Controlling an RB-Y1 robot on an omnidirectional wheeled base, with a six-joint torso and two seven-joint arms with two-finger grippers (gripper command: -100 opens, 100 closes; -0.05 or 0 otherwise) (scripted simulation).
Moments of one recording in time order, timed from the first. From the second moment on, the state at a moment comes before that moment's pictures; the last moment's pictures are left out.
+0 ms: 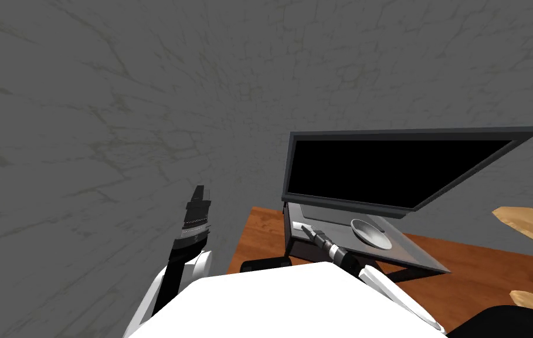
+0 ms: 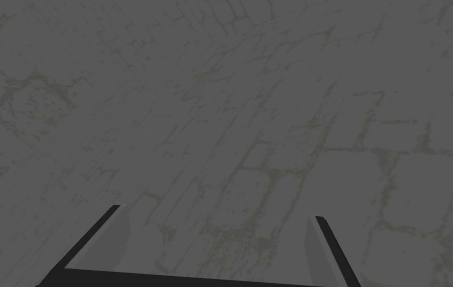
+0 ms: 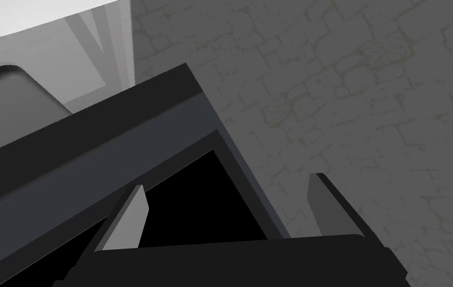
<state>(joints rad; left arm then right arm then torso) 0.50 -0.01 0.04 -2.23 -0.11 -0.53 -0.16 0.60 -0.59 0.09 -1.69 0.66 -0.40 0.00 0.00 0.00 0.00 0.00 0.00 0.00</state>
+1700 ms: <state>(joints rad) 0.50 -0.01 0.04 -2.23 -0.11 -0.53 -0.16 0.63 -0.76 0.16 -1.35 1.10 -0.44 -0.09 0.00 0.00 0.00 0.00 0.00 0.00</state>
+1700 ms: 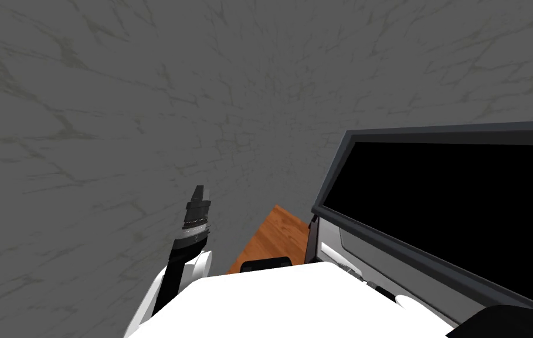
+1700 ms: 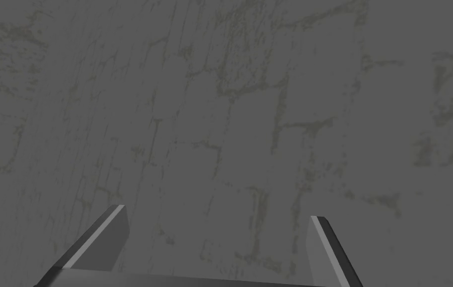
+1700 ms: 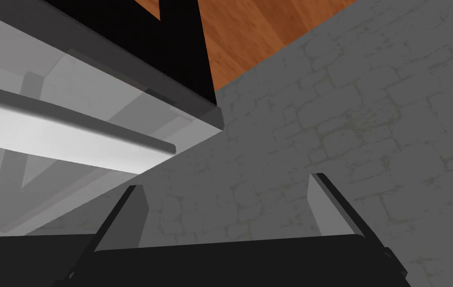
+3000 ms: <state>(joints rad) 0.50 -0.01 0.04 -2.23 -0.11 -0.53 -0.16 0.64 -0.85 0.18 -1.10 1.42 -0.49 -0.13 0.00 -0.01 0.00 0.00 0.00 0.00</state>
